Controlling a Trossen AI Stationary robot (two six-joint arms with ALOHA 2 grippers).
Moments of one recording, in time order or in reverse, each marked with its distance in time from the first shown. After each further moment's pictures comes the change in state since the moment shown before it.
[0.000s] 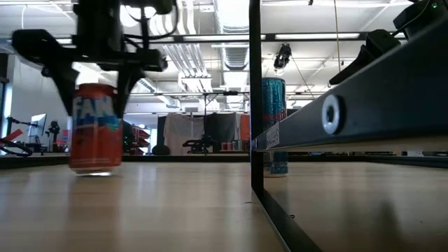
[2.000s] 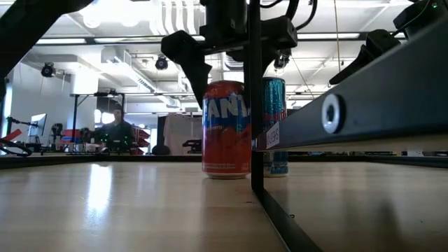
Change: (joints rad) left arm 0.036 0.740 1.091 -0.324 -0.028 0.708; right arm 0.000 0.000 0.000 0.000 0.000 0.000
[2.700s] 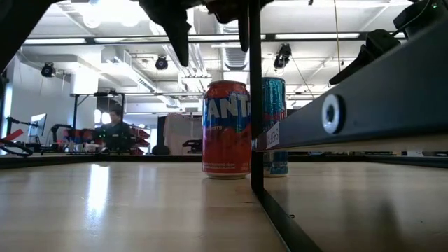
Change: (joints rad) left arm -0.059 -0.083 0.079 -0.099 0.057 -0.127; right arm 0.000 0.000 0.000 0.000 0.000 0.000
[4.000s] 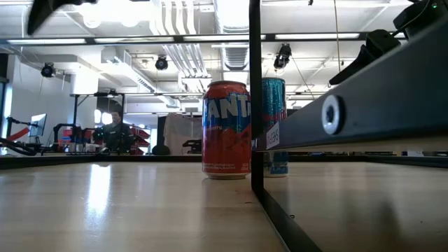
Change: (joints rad) left arm -0.345 -0.694 -0.922 0.183 0.186 -1.333; right arm 0.000 0.000 0.000 0.000 0.000 0.000
